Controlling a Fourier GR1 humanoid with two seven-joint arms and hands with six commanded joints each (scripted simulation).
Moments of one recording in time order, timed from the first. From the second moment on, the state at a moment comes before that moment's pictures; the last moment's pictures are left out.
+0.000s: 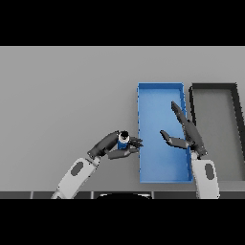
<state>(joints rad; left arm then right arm) -0.22 0.08 -0.54 -1.58 0.02 -0.22 -0.08 -0.06 -0.23 0.05 -1.64 0.00 0.24 -0.17</state>
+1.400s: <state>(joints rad) -0.20 0.02 -0.45 -1.57 -0.04 -0.37 -0.08 -0.52 -0.27 0.37 -1.78 -0.31 0.63 0.30</state>
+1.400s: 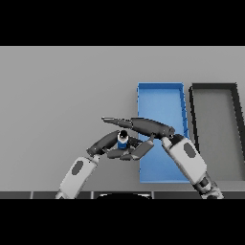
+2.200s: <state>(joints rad) -0.21 -0.03 -0.41 -1.56 -0.07 -0.39 -0.07 -0.54 -0.16 0.40 -1.74 -0.26 0.66 0.24</state>
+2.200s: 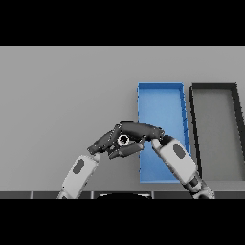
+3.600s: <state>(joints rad) -0.21 -0.02 -0.39 -1.53 -0.14 -0.42 0.09 -0.56 0.03 0.22 -1.78 -0.40 0.65 0.48</state>
